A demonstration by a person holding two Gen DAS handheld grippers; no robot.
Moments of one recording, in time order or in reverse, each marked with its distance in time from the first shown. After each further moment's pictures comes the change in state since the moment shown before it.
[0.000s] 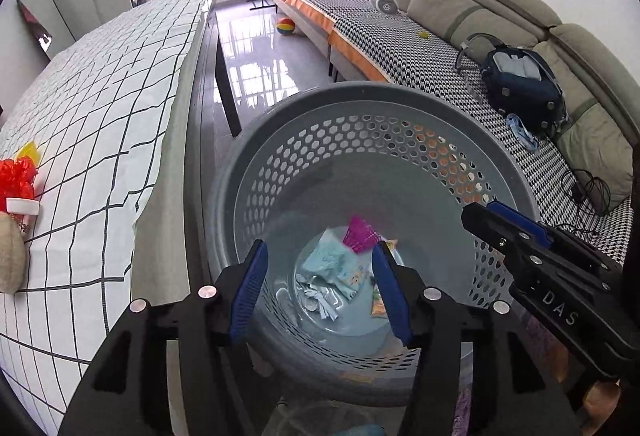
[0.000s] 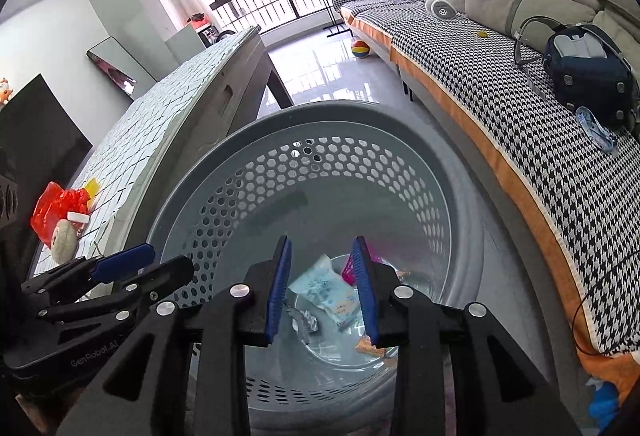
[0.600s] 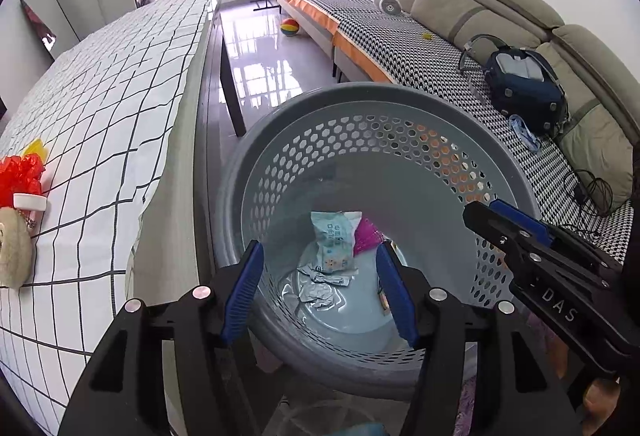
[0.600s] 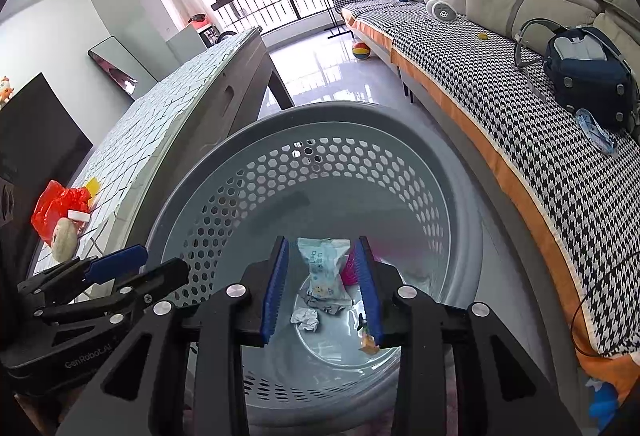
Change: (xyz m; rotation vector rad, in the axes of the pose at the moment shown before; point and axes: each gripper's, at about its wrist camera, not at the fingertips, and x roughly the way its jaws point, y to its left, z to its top) left arm -0.008 0.004 -0.001 -0.007 -0.005 0.011; right arm -0.002 -0.001 0.000 -0.006 -0.002 -0.003
